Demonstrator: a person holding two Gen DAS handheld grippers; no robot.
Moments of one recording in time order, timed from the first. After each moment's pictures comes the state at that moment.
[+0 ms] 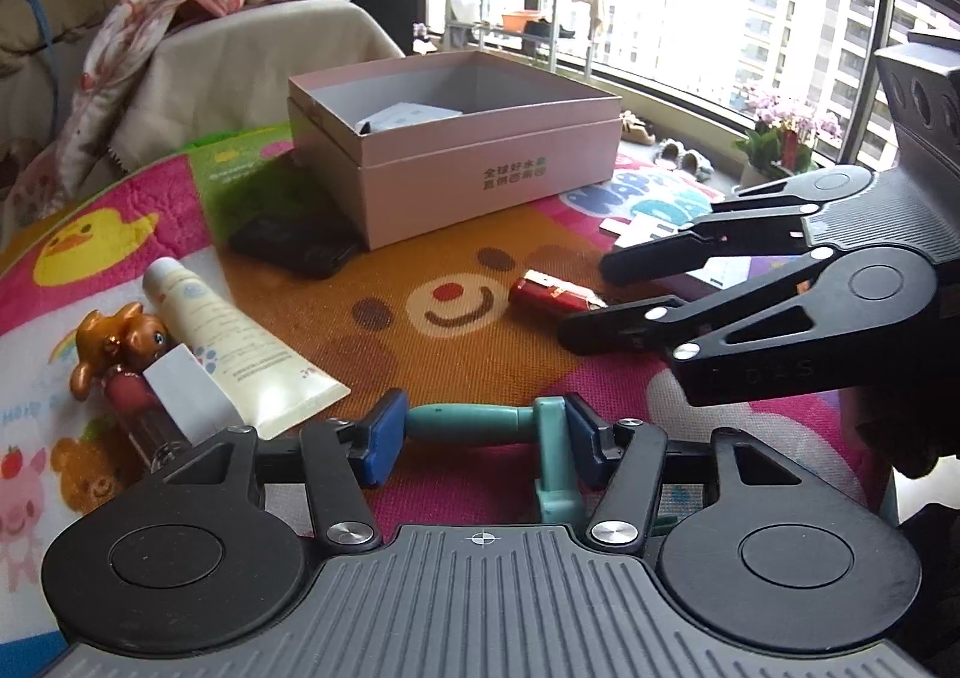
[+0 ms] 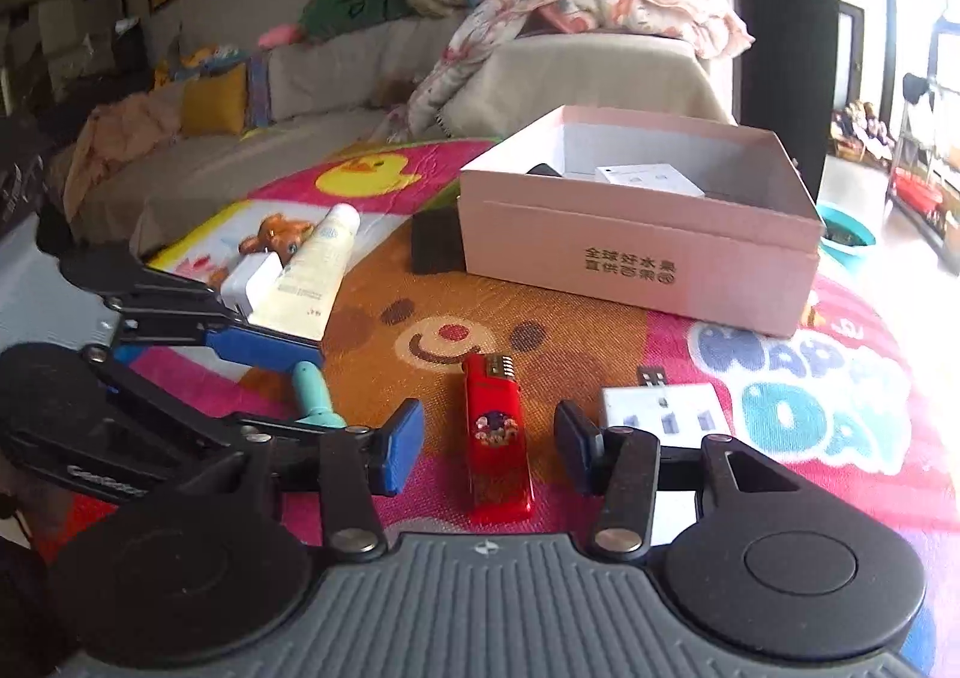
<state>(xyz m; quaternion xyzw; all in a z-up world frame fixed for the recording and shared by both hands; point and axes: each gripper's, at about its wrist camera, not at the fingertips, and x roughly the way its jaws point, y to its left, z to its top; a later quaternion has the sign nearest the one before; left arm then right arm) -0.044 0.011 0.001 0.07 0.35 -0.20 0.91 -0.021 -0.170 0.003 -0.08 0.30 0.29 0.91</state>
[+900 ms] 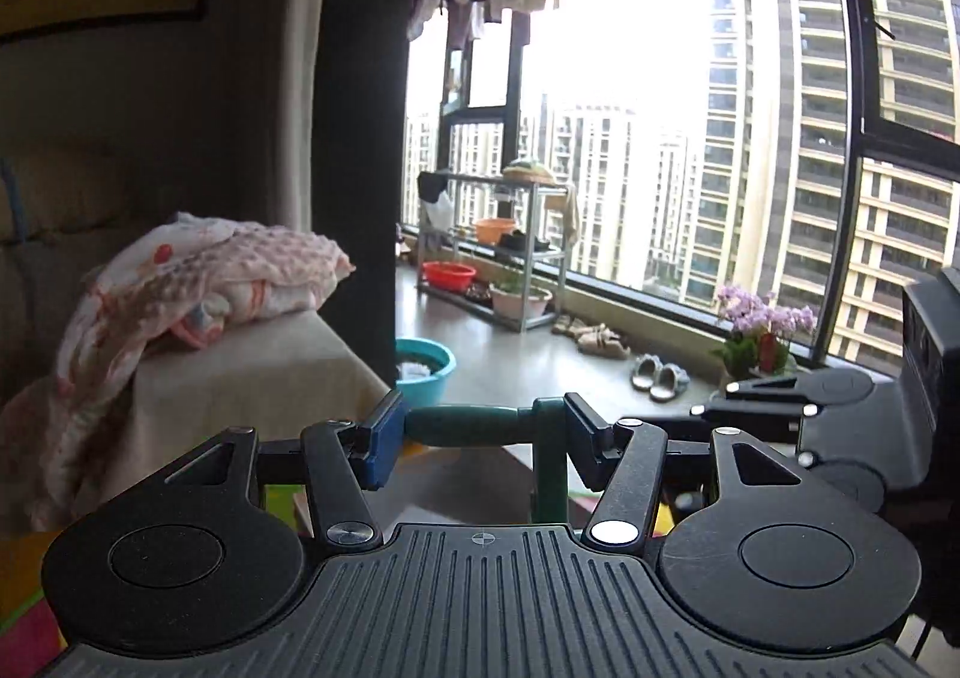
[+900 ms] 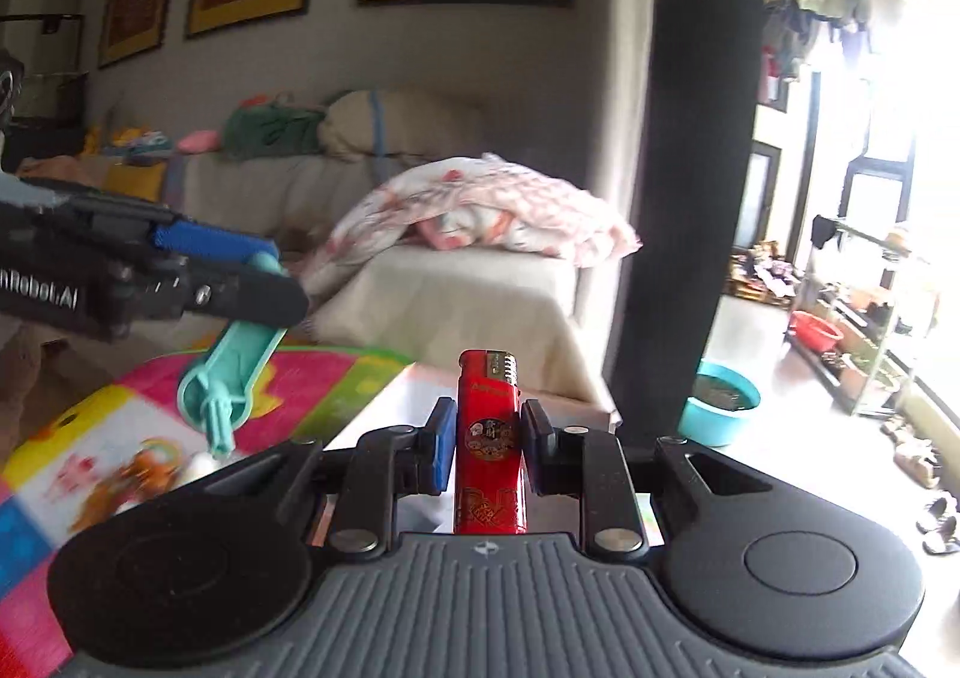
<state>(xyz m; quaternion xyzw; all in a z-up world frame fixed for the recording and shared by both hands) 0.088 -0.007 0.174 0.01 0.16 -0.24 0.96 0.061 -0.209 0.135 -0.08 0.17 0.18 0.97</state>
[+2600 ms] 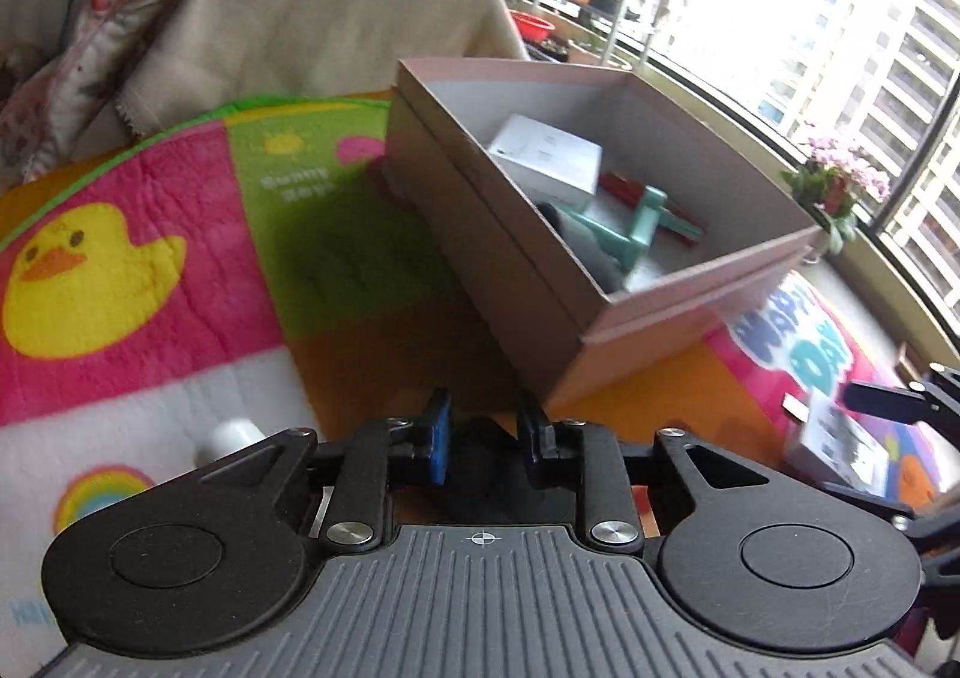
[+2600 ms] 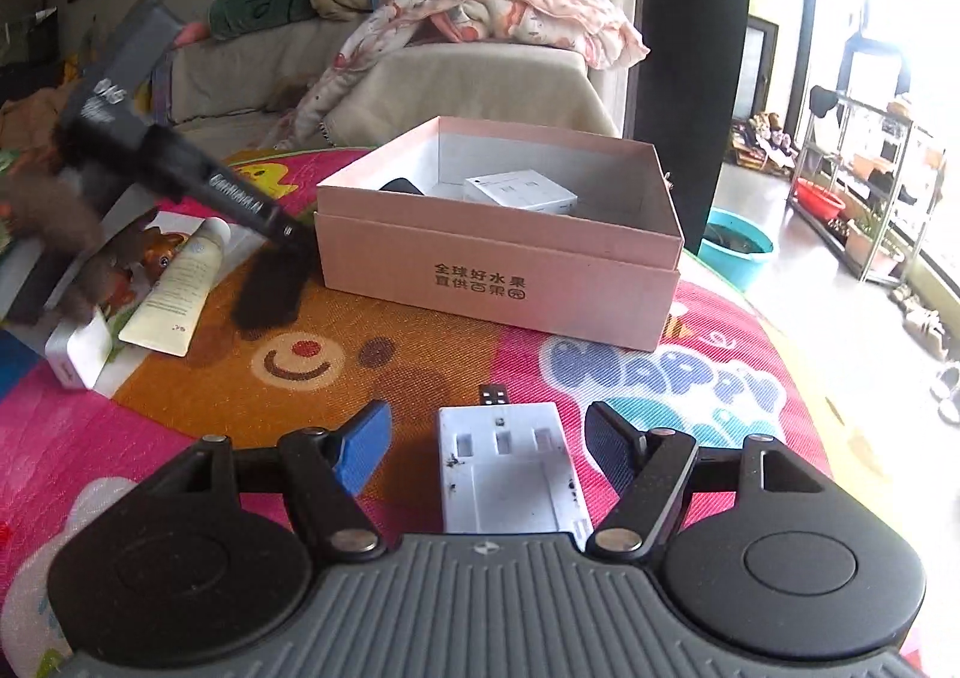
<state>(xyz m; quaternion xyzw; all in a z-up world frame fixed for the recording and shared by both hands) 0.102 0.053 0.015 -0.02 0.42 -0.19 0.89 -0.013 -0.205 0.007 -0.07 0.29 0.20 0.93</state>
